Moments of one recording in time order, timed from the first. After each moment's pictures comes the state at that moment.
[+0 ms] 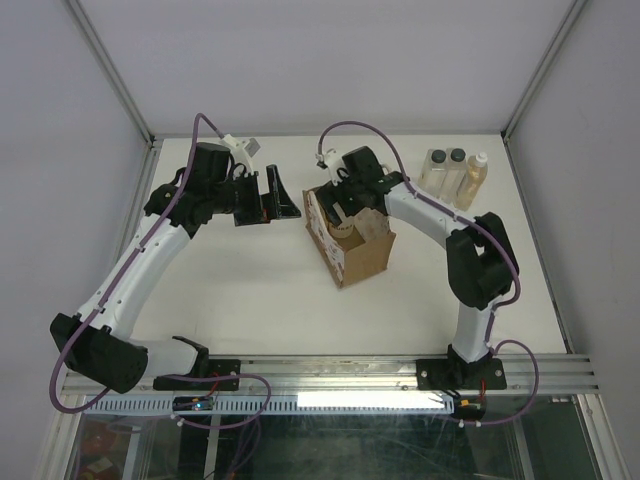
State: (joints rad) left arm -0.39 1.28 1.34 -0.75 0.45 -0.52; right arm 0.59 1.86 1.46 -0.44 -0.11 -0.15
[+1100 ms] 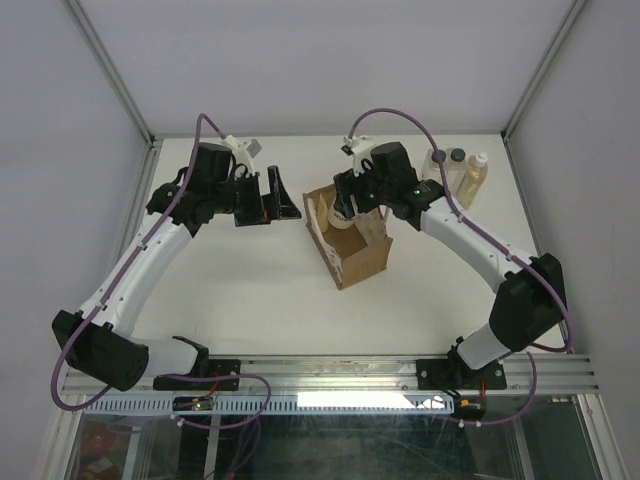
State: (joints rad) left arm -0.39 1.29 1.34 -0.76 0.45 -0.51; right arm 0.58 1.57 1.32 -0.40 -0.15 -0.01
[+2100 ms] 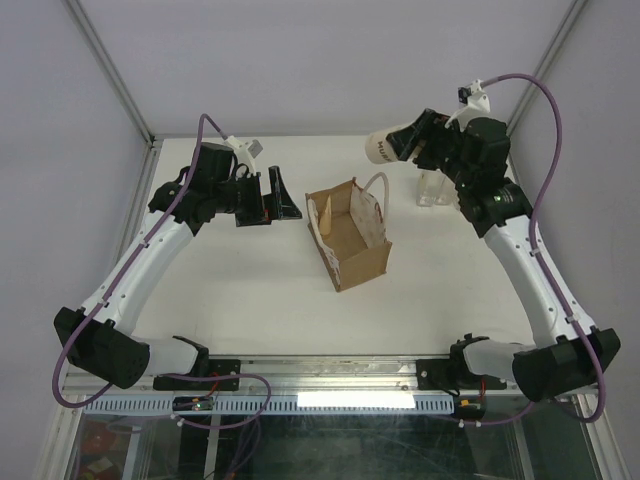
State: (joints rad) left arm -0.39 1.31 1.34 -0.76 0.45 -0.51; right arm 0.30 1.25 1.35 -0.24 -0.16 0.52
